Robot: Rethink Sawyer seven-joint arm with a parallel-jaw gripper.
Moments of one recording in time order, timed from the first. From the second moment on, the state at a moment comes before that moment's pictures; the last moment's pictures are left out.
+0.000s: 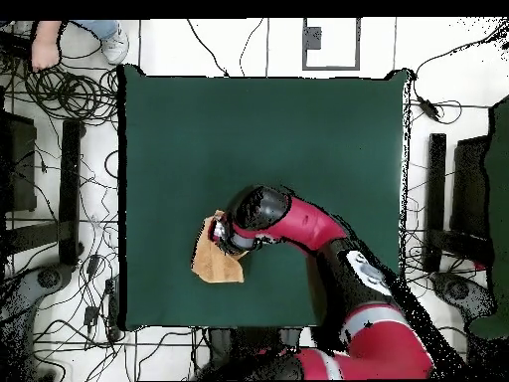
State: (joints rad) arm -0.30 -0.48 0.17 1.72 0.14 0.90 1.71
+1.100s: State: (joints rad) arm -0.22 -0.44 0.05 1.56 0.14 0.86 1.83
